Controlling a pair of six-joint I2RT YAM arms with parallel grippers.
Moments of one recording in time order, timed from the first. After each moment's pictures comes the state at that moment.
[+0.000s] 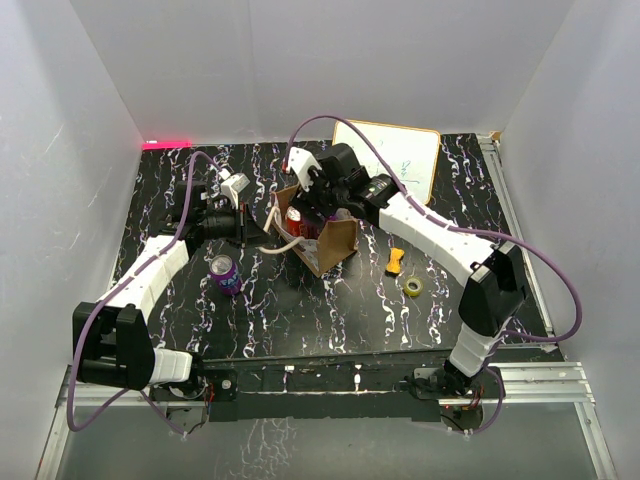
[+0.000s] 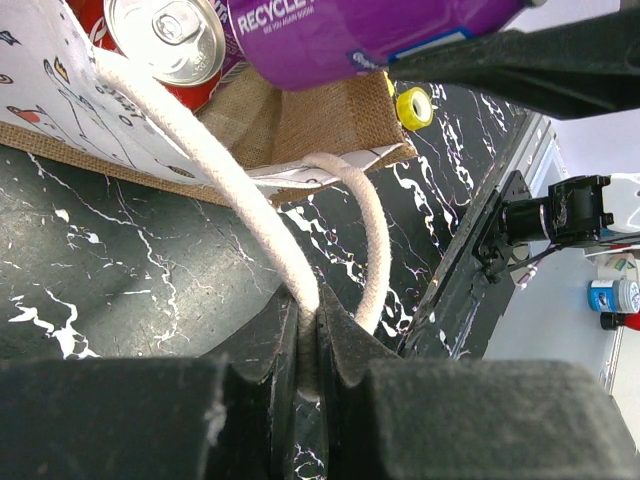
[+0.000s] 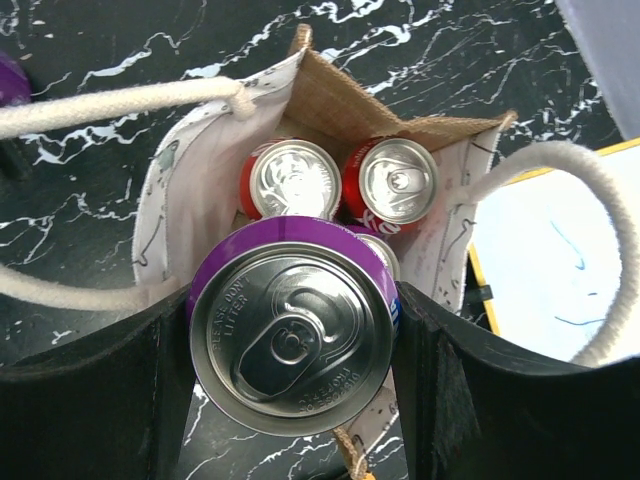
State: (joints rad) left arm -0.15 1.33 0.92 -0.33 0.90 -0.12; right arm 0.71 1.72 1.61 -0.51 -0.09 -0.37
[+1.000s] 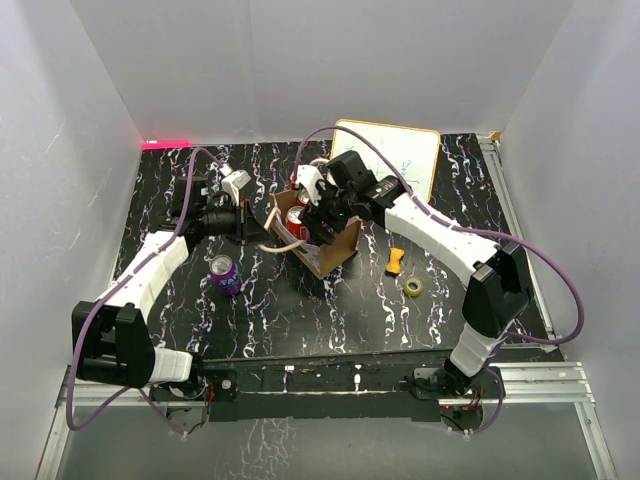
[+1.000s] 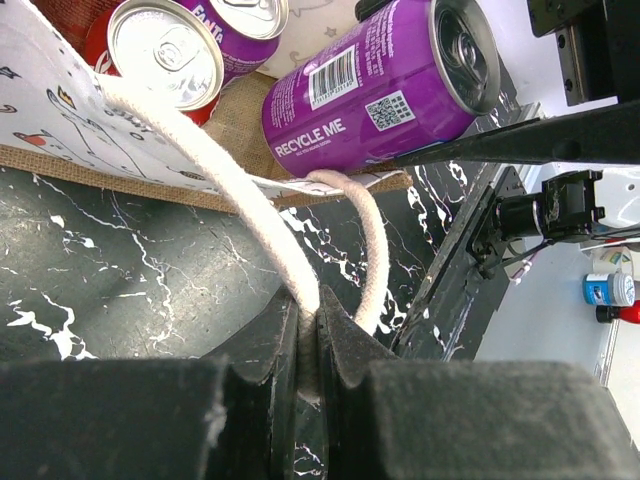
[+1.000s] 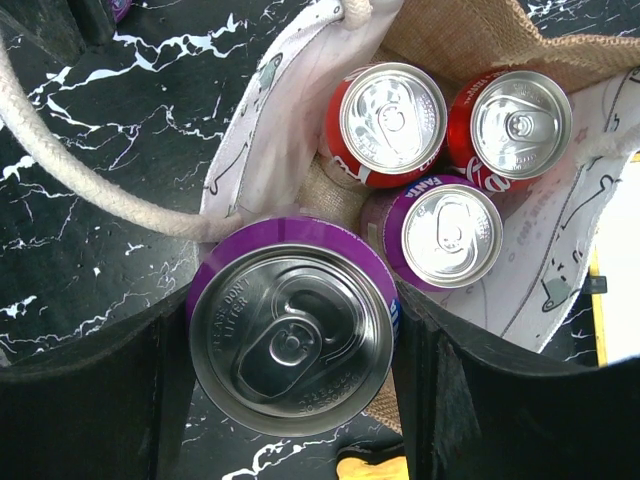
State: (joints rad) left arm -0.15 1.34 0.97 -0.38 0.90 -0.10; right arm 0.67 1.71 1.54 -0.64 -0.32 -0.40
